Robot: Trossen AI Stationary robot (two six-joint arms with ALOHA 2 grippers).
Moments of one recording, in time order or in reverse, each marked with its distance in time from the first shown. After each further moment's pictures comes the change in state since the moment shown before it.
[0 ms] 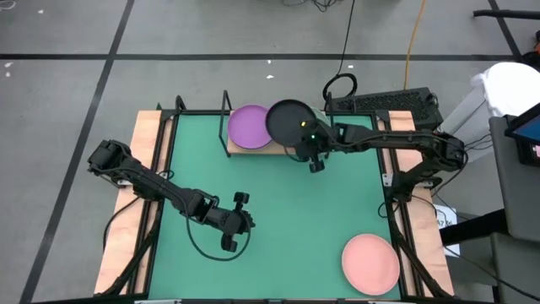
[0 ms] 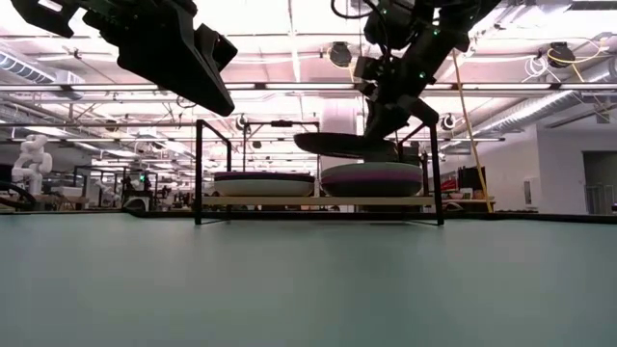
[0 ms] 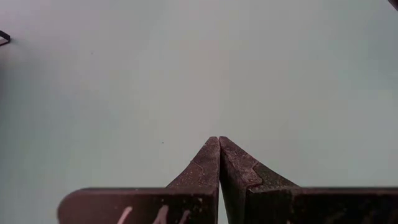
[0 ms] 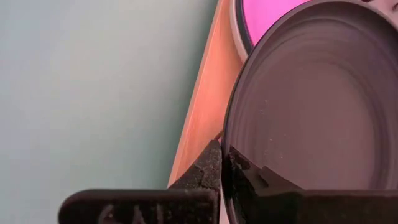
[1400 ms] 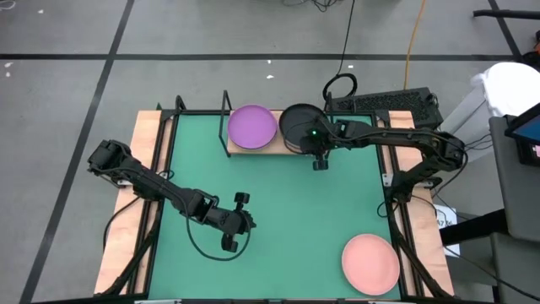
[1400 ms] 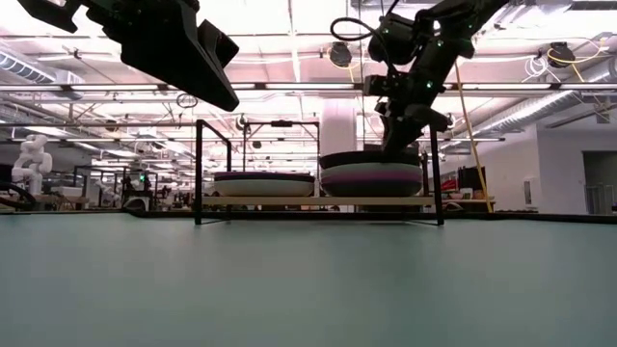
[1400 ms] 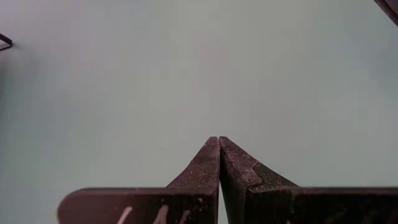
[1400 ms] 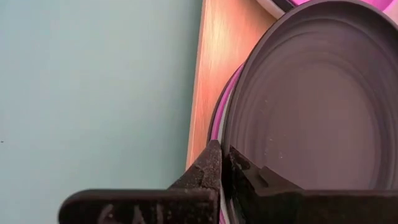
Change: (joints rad) left arm 0.000 0.000 0.000 0.022 0.000 -0.006; right arm -0.066 0.006 -0.016 -0.112 -0.023 0.171
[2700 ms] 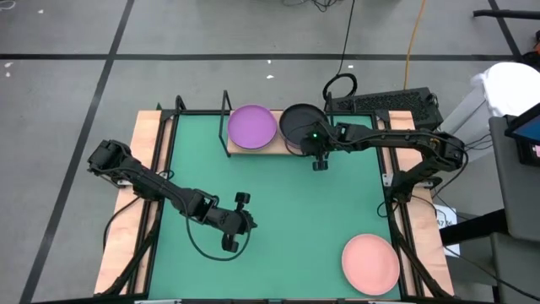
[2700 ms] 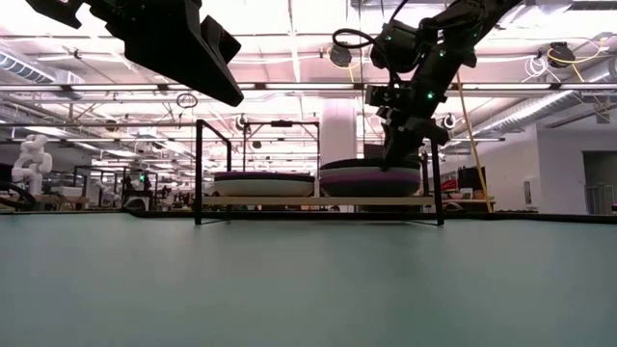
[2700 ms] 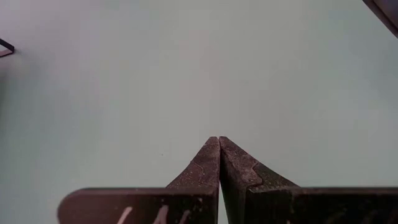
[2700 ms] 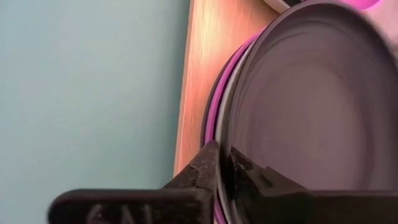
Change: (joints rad) left arm 0.001 0.000 0.000 0.022 0.000 0.005; right arm 0.001 0.001 -0.067 0.095 0.053 -0.020
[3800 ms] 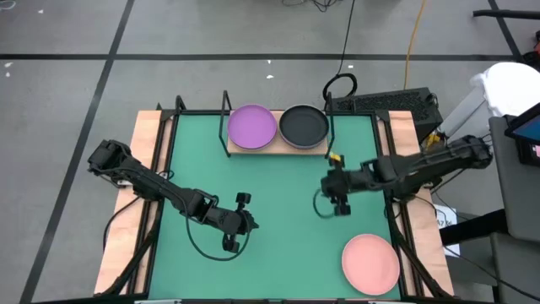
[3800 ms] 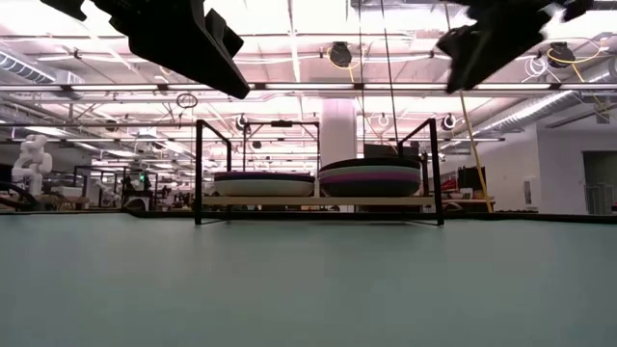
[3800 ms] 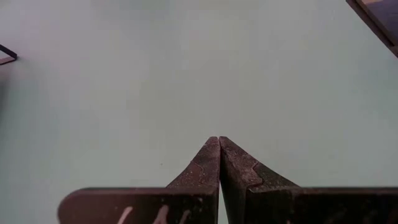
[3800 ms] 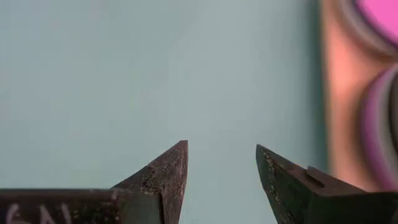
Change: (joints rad) left arm 0.000 0.000 0.000 0.032 0.000 -0.003; right arm 0.600 -0.320 0.000 -0.335 0.079 0.619
